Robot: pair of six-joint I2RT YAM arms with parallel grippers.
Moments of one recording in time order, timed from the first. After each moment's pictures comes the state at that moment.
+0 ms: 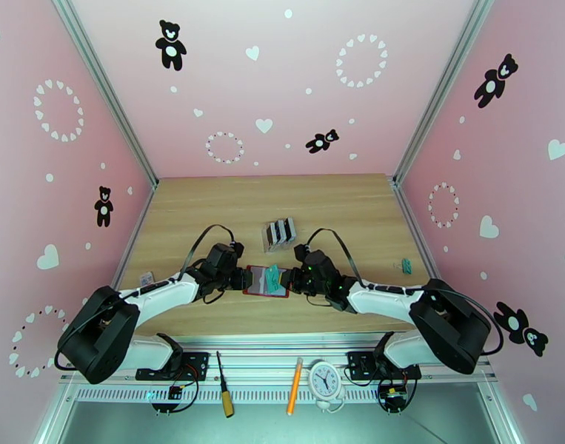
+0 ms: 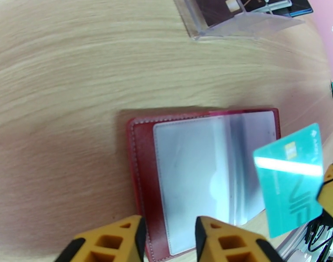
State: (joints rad) left arm -0.55 1.39 0.56 -0.13 0.24 -0.51; right arm 0.79 1.44 0.50 0.32 -0.31 1.02
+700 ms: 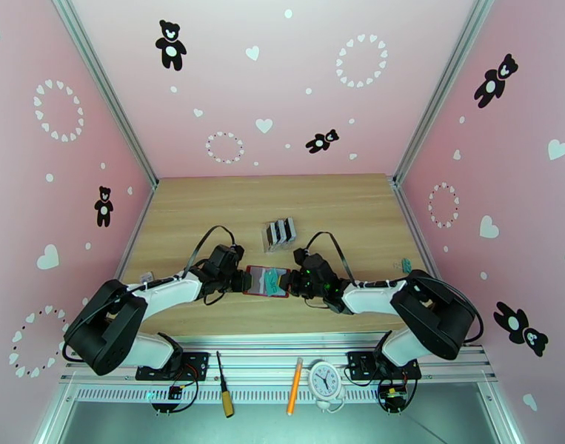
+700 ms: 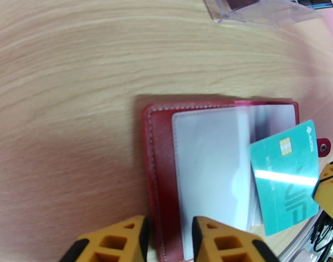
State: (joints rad) left arm -0.55 1.43 0.56 -0.15 0.22 -0.51; right arm 0.79 1.54 0.47 0.45 -0.33 1.08
